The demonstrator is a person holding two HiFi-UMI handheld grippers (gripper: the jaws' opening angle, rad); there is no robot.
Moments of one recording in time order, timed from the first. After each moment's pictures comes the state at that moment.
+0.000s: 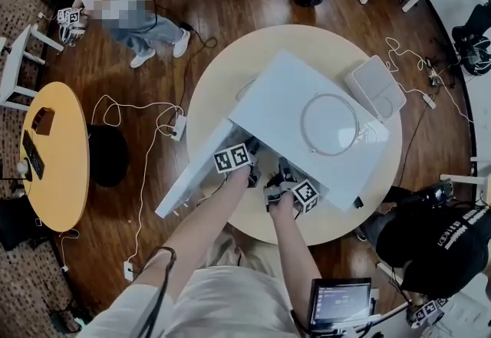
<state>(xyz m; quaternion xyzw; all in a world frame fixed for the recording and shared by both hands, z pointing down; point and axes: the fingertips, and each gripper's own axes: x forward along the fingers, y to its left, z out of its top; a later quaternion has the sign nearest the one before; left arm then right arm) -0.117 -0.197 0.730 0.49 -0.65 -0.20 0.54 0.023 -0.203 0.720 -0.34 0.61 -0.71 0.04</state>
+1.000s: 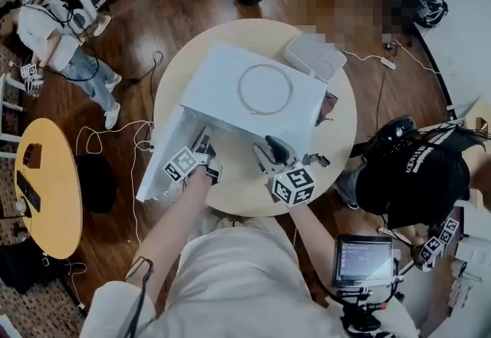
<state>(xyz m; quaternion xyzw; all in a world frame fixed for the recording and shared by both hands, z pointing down) -0.083 -0.147 0.557 0.51 -0.65 -0.34 0.45 0.089 -0.186 0.453 -0.16 0.96 -0.20 -0.12</state>
